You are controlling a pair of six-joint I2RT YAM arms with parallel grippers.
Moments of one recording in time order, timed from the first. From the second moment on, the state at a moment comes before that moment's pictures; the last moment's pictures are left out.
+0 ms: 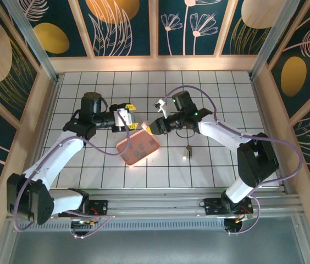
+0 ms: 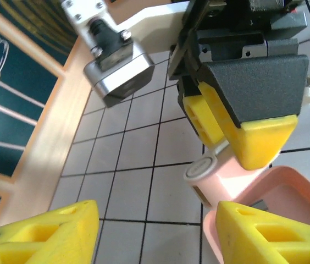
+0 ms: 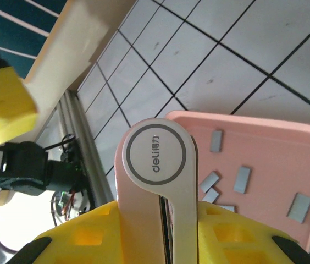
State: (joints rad) left arm -0.36 1.27 0.98 -0.26 0.71 1.03; right arm 0.60 1.61 1.15 -0.32 -0.81 0.21
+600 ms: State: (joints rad) left arm -0.47 1.39 1.10 -0.42 0.58 1.40; right arm 0.56 1.62 1.18 -0.34 -0.98 0.21
